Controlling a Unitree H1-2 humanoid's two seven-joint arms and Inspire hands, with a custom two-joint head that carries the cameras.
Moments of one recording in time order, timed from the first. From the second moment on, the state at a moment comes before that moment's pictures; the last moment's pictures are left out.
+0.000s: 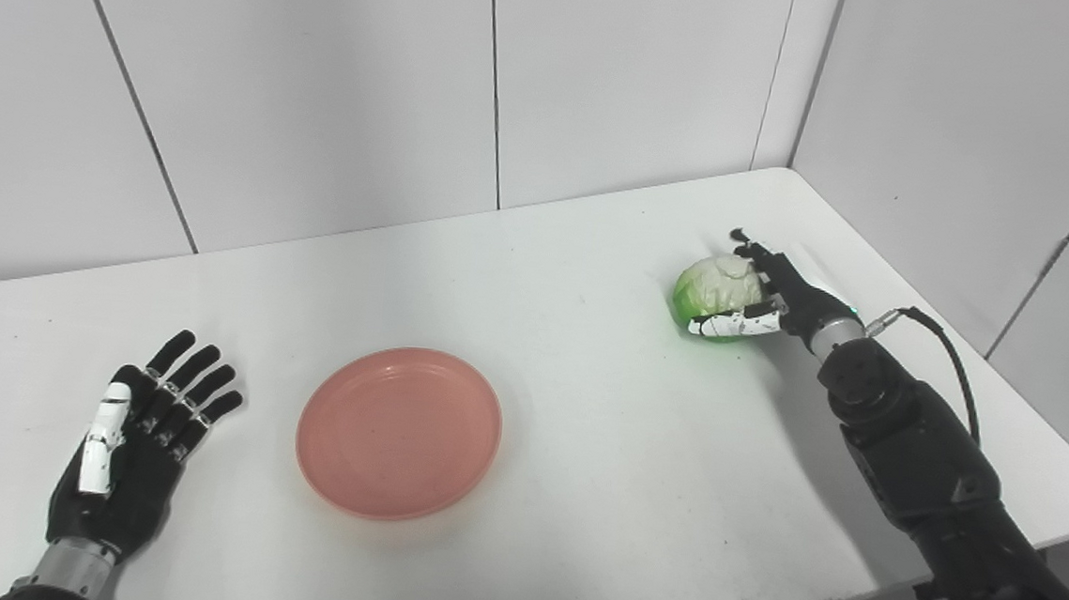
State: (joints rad) left arm -0.29 0.21 0.15 0.36 -0.51 0.12 -0.43; right arm -0.45 -0.53 0.01 0.39 -0.33 0.19 0.07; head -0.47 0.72
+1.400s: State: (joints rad) left arm -0.29 0.19 0.14 0.33 -0.51 0.12 -0.41; right arm -0.41 -0.47 0.00 0.06 -0.25 0.19 0.09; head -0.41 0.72
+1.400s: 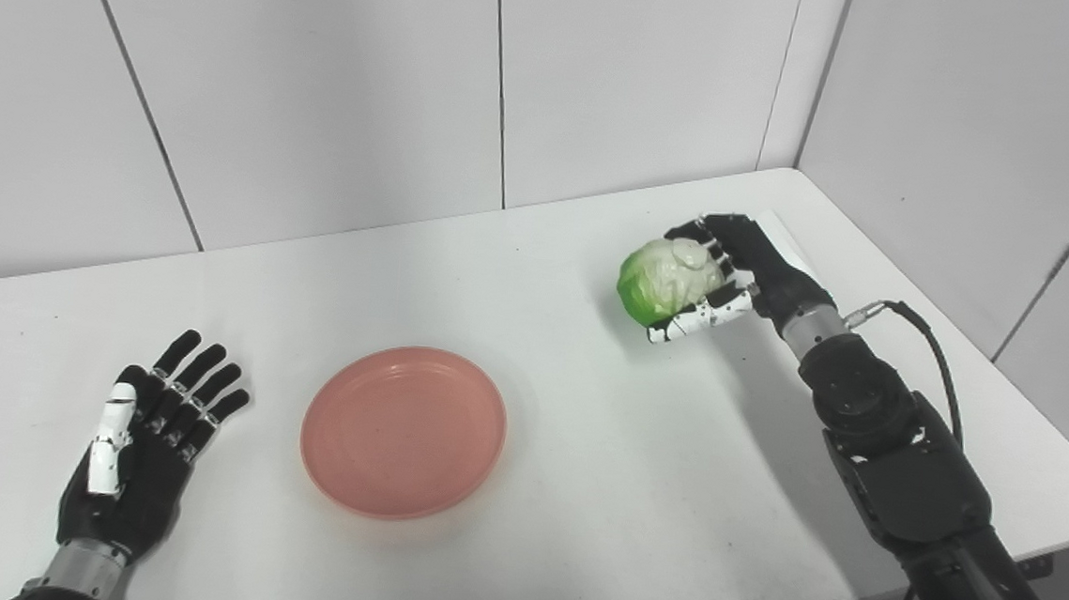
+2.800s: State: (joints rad) left arm -0.24 0.00 0.02 0.10 -0.33 0.26 -0.17; right arm -0.53 -0.19 0.34 0.16 -0.37 0.10 0.26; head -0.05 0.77
